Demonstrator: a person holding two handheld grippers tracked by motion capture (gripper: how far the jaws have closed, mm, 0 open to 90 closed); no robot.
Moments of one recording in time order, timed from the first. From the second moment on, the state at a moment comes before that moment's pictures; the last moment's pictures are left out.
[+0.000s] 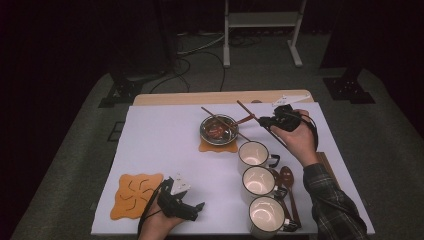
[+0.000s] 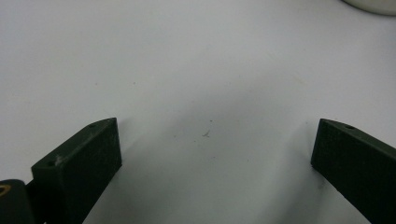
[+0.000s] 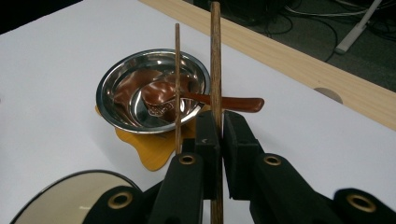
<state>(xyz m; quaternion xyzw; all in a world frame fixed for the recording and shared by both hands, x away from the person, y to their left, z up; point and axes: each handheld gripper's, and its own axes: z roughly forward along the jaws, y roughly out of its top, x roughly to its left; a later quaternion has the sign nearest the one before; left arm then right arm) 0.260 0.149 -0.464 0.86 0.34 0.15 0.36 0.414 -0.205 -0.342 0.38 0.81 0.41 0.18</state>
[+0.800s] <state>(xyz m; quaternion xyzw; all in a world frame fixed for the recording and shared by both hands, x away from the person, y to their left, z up) 0.260 0.149 -0.464 0.86 0.34 0.15 0.36 0.435 -0.180 -0.336 0.37 0.81 0.42 0.16</state>
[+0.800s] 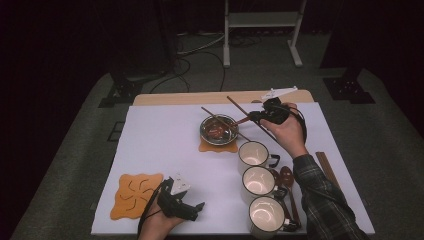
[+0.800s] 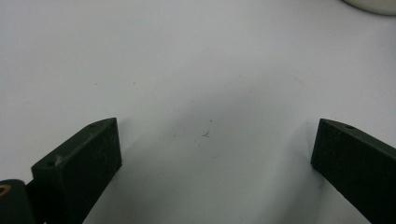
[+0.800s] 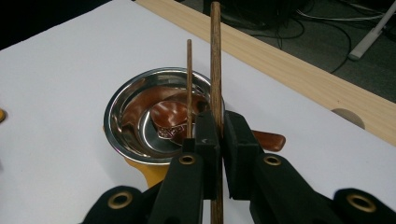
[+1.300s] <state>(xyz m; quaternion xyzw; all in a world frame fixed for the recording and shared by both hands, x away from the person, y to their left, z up) 0.260 0.149 -0.464 0.86 0.34 0.15 0.36 0.449 -0.166 -0.335 0.37 0.82 0.42 0.16</state>
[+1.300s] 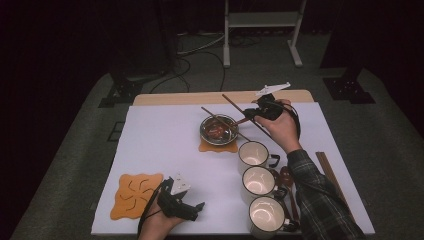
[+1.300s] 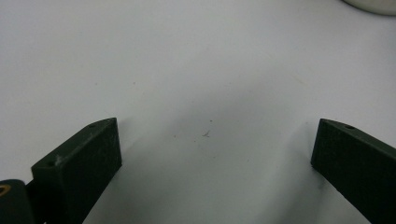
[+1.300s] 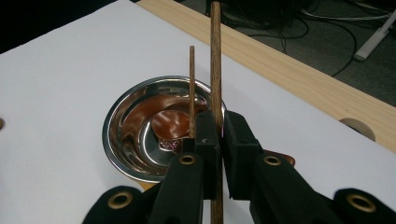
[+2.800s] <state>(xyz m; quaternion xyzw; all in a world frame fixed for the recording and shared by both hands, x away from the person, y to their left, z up) 0.260 0.149 -0.464 0.86 0.34 0.15 0.36 0.477 -0.113 -0.332 0.35 0.83 0.41 0.14</state>
